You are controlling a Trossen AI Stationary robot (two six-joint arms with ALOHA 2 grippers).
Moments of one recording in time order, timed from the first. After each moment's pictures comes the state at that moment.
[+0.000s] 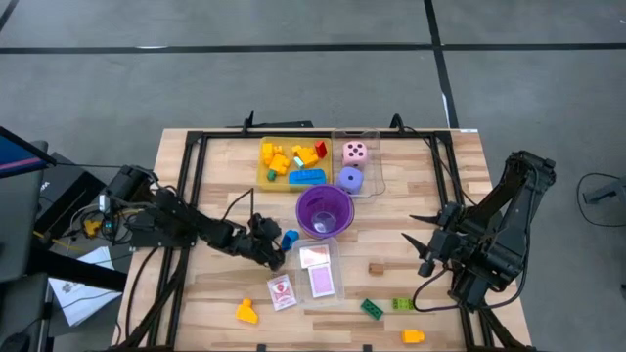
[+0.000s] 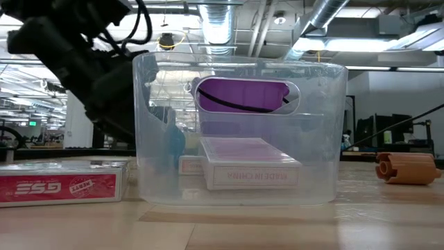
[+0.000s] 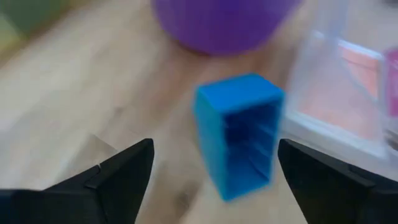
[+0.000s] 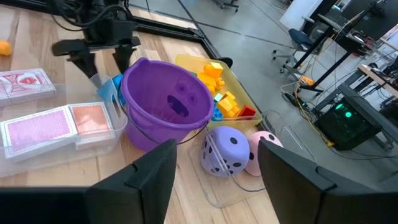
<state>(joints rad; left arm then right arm) -0.36 1.59 0.60 0.09 -0.56 -0.74 1.01 1.32 1.21 -1.57 1.20 1.26</state>
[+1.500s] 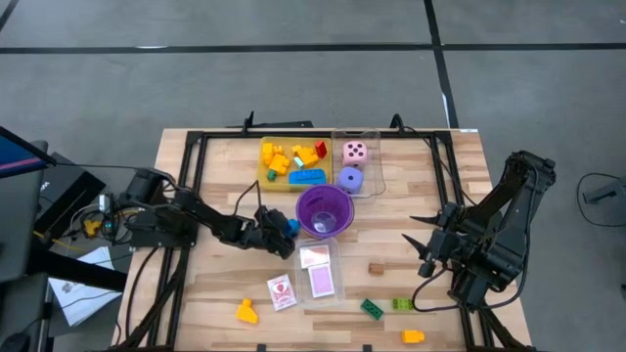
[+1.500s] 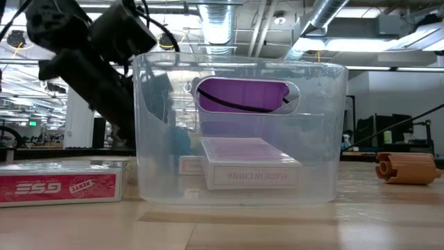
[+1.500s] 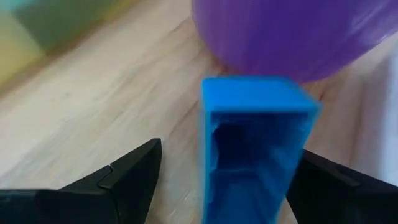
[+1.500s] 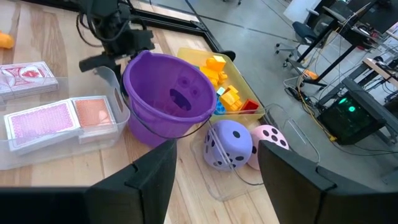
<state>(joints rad) -0.25 1.73 0.60 0.28 -0.60 -0.67 1.01 1.32 1.21 -1.57 1.17 1.26</state>
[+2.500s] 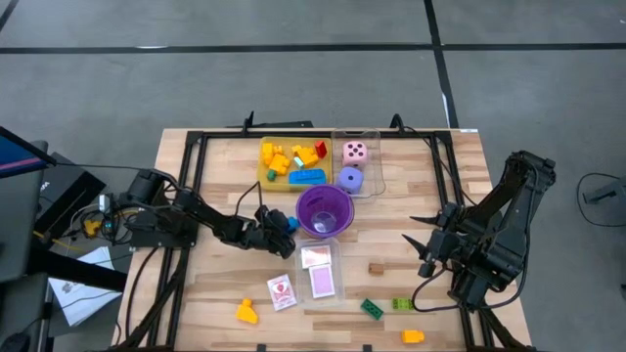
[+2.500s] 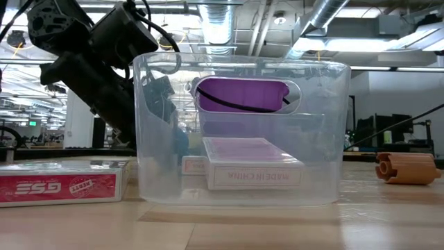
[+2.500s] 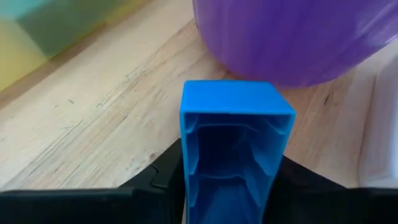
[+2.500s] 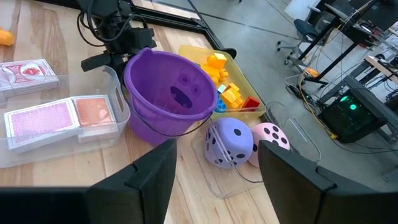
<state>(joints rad) -0.26 1.75 0.60 0.24 -0.59 -0.67 1.01 1.32 1.21 -1.57 1.16 1.26</state>
